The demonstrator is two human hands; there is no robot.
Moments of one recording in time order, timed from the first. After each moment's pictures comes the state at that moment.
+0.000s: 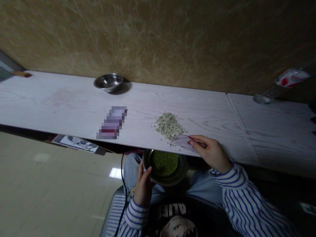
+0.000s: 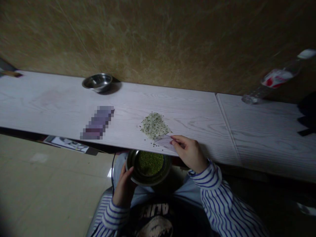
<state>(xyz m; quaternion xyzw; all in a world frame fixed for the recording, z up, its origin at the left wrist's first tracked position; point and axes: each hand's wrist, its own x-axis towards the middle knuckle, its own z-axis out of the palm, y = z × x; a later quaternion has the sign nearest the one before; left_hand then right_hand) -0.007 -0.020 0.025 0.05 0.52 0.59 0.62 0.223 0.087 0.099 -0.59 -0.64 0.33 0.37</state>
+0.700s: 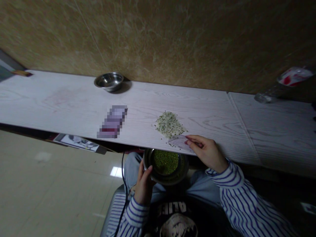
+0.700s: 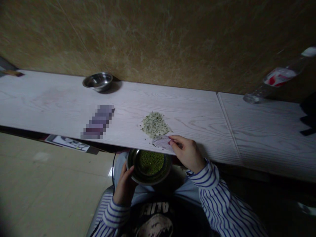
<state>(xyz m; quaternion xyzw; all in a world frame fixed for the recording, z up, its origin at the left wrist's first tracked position) -0.006 -0.020 0.024 0.05 0.52 0.59 0.62 0.215 0.086 0.097 -0.58 -0.65 0.34 0.37</state>
